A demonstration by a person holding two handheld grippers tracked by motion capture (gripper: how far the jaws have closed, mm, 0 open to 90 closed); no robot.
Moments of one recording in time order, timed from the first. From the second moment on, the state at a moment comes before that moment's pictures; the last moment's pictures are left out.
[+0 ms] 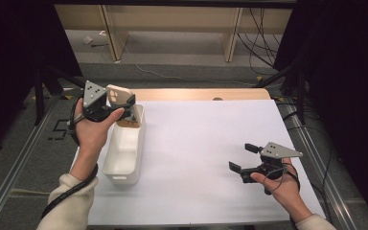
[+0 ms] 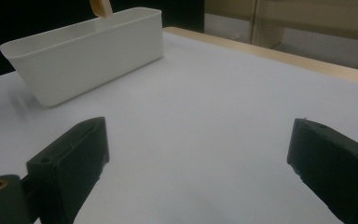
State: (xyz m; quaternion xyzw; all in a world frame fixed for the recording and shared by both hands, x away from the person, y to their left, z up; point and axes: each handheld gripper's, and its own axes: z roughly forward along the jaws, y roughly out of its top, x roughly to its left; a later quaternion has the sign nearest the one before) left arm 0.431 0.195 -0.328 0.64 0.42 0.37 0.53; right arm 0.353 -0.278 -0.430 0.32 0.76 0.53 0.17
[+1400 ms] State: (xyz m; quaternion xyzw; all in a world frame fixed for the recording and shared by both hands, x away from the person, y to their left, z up) left arm 0.449 0.201 -0.344 0.64 0.43 0.37 0.52; right arm 0.353 -0.277 -0.431 0.32 0.76 0.53 0.17
